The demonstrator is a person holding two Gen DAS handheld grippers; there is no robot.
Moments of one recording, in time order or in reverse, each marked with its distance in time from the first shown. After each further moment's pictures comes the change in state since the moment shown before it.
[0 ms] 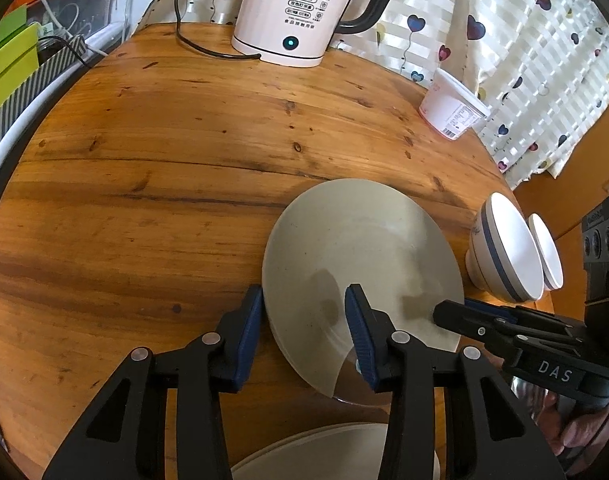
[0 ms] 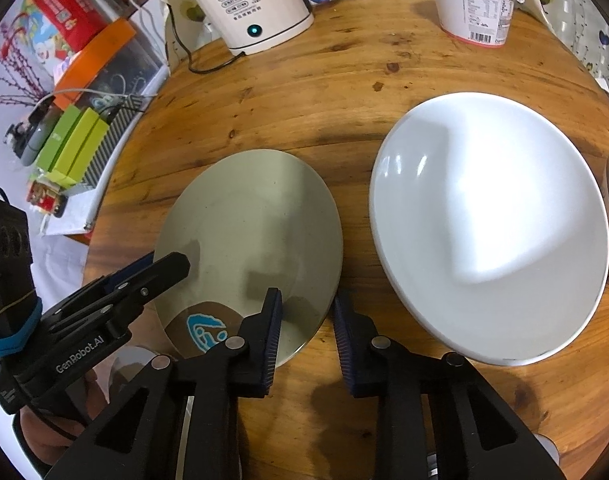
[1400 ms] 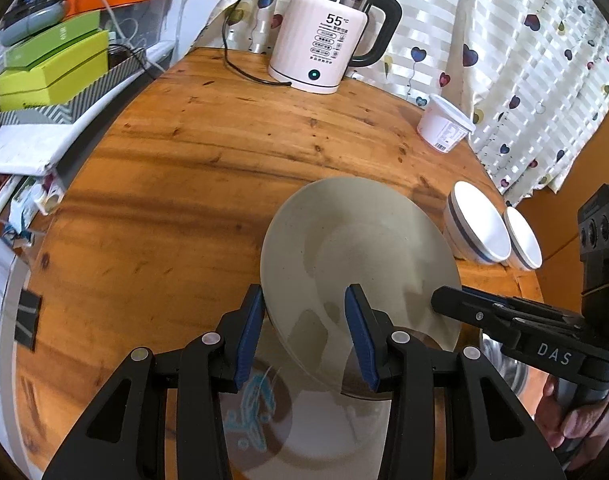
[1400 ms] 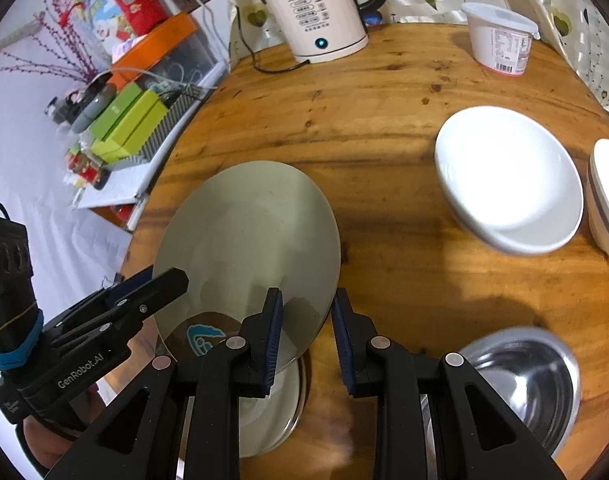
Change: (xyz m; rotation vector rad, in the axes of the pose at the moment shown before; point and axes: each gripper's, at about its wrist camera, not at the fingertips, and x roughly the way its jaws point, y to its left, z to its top) left arm -0.086 0.001 -0.063 -0.051 -0.101 0.066; right arm -0.046 0.040 -0.049 -0.105 -0.049 0.074
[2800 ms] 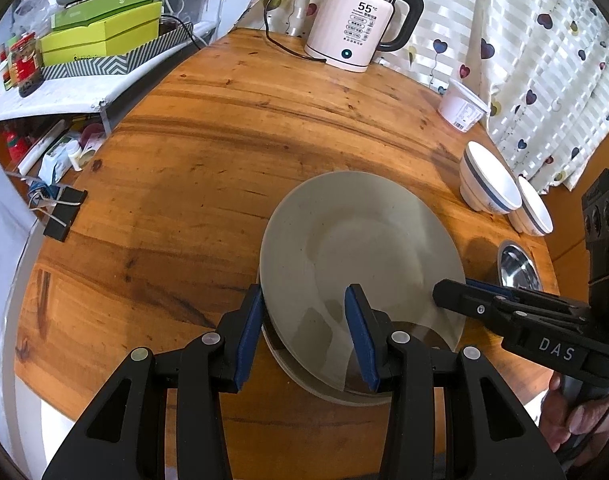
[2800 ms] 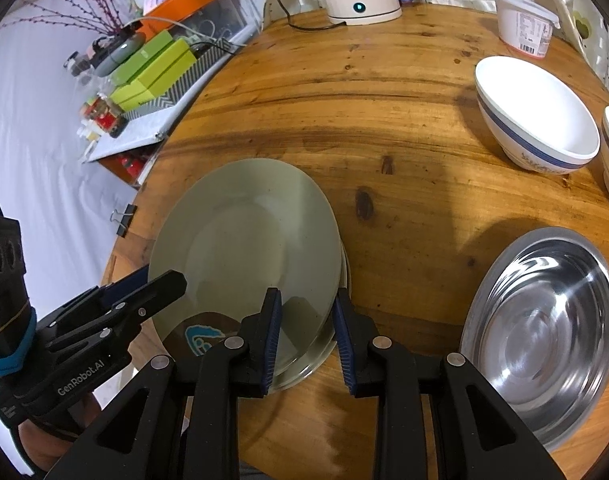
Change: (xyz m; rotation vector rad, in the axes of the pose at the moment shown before) left arm -0.026 0.013 -0.070 -0.058 0.014 0.076; right arm 0.008 0.028 -0.056 -0.088 0.069 0.012
